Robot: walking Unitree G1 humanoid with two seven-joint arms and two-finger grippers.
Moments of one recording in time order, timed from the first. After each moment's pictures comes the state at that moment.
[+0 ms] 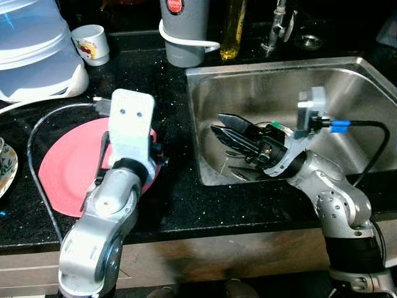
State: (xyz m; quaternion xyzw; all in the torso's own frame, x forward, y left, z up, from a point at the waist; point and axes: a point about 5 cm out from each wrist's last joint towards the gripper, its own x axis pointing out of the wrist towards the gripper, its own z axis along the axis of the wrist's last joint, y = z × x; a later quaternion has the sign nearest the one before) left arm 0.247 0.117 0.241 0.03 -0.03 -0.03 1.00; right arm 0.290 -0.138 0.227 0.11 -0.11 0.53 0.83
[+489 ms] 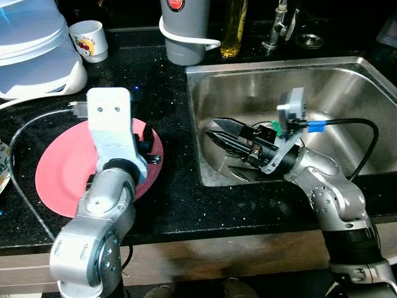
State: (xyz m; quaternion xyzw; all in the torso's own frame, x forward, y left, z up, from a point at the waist) left arm 0.241 0.128 0.246 -0.05 0.03 0.04 1.00; right arm 0.304 -0.135 0.221 0.03 -0.09 0.52 0.85
